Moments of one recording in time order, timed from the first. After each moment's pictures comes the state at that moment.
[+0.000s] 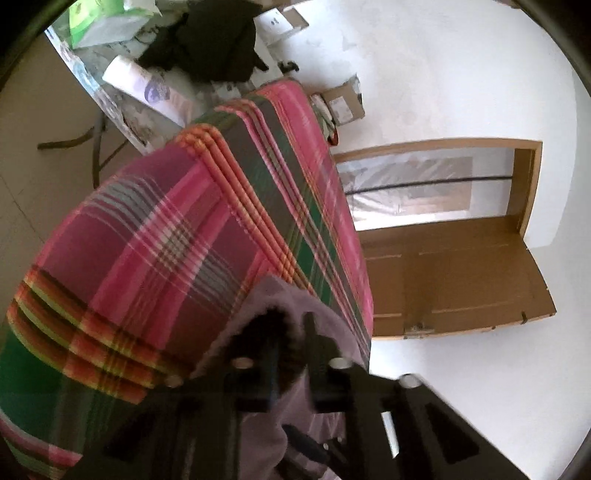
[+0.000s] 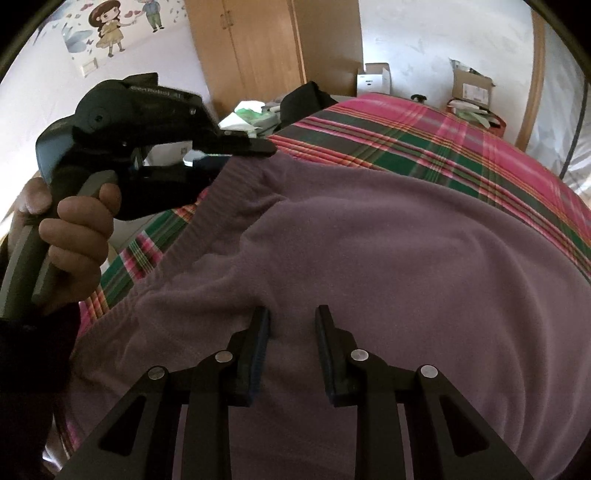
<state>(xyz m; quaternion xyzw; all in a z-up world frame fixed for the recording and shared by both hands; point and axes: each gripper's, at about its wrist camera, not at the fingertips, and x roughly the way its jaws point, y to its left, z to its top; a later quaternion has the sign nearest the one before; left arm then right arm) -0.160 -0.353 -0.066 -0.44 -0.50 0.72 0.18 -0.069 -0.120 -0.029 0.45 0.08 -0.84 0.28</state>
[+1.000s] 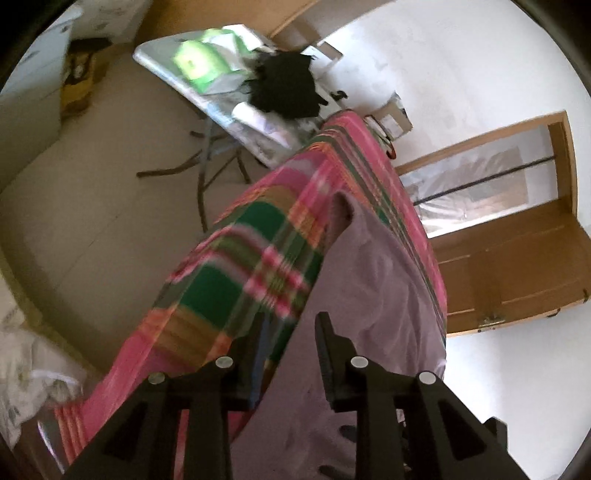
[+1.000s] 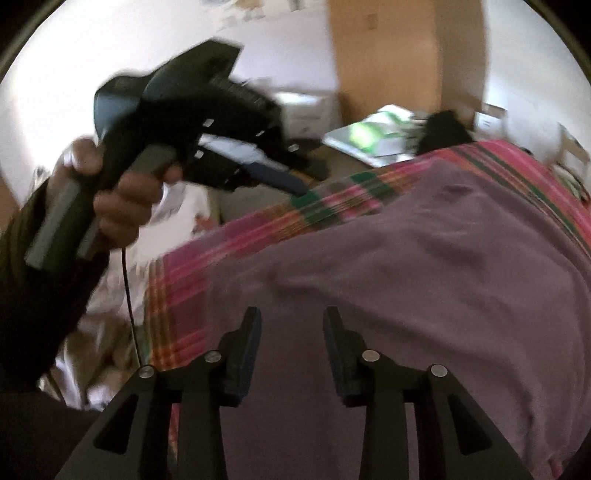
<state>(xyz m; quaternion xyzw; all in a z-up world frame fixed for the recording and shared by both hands) 0.015 -0.405 -0.043 -0.48 -0.43 0.77 0.06 0.075 -0.180 -0.015 0.40 0.17 -0.77 0.47</state>
